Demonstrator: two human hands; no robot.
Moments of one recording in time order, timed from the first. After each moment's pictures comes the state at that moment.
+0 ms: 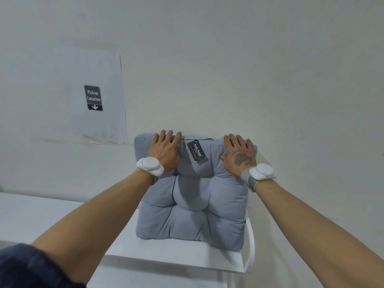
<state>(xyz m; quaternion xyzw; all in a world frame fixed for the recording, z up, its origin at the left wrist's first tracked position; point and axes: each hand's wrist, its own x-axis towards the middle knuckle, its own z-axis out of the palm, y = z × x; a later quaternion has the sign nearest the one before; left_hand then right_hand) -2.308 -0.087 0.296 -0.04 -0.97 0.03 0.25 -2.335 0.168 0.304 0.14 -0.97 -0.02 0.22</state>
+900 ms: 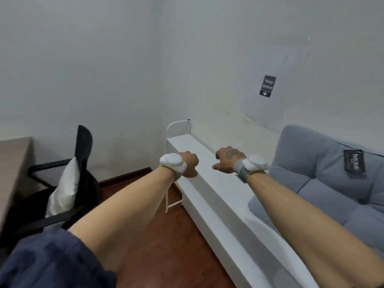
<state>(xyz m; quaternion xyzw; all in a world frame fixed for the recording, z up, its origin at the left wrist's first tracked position) -1.987 -0.220 0.247 0.35 -0.94 0.00 -0.06 -2.127 -0.120 0.279 0.56 -0.83 -0.04 -0.03</state>
